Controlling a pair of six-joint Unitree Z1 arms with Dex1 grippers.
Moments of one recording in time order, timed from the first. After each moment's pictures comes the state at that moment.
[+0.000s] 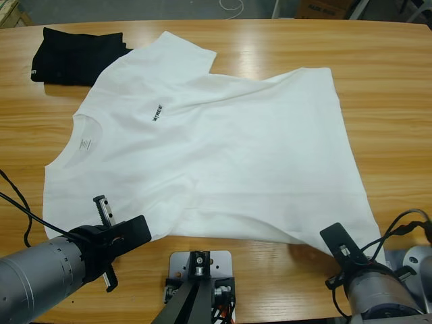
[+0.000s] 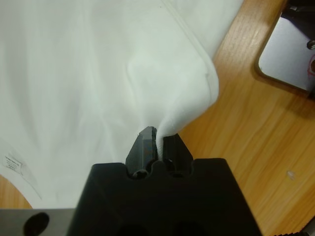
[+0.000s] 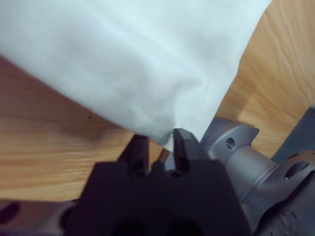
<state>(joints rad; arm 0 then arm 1) -1.53 1.65 -0.71 0.31 0.40 -0.23 1.66 1.91 -0.88 1.07 -0.16 1.21</state>
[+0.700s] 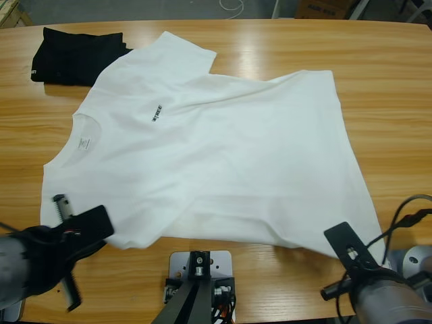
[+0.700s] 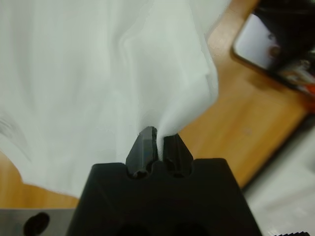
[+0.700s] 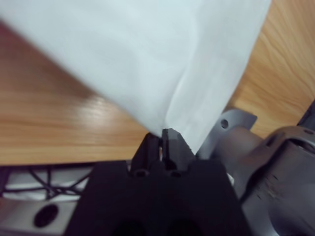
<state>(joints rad) -1.47 1.49 -0.87 0.65 0.25 -0.35 1.66 1.83 -1.03 1.24 -0.13 1.24</state>
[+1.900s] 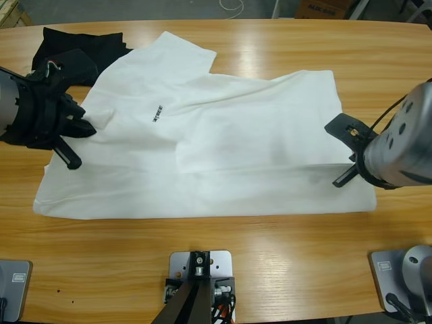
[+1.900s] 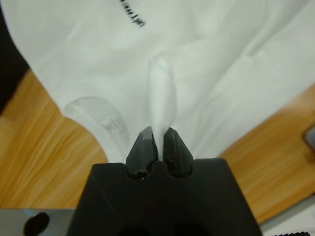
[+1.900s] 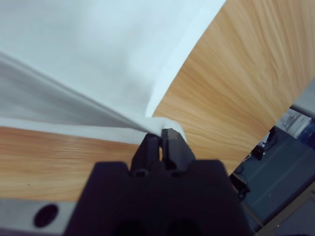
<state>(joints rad) -0.96 1.60 -1.24 0.87 0.24 -0.10 1.00 1.74 -1.08 1.17 -0.39 0.44</state>
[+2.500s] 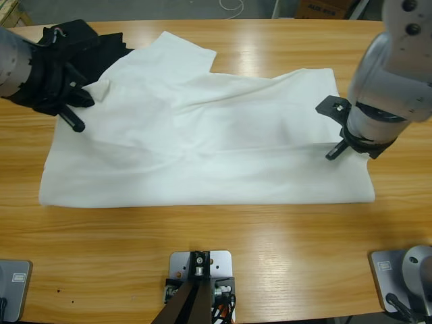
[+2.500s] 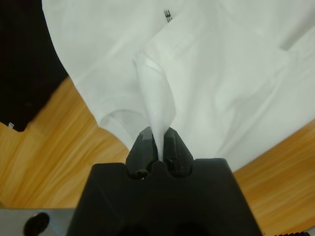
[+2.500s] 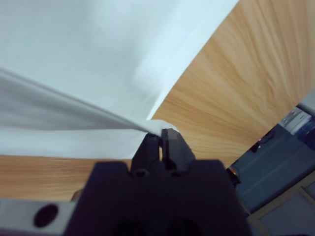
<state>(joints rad) -0.84 1.68 -1.34 0.87 0.26 0.01 0.77 1.88 -1.18 1.14 -0.38 0.19</state>
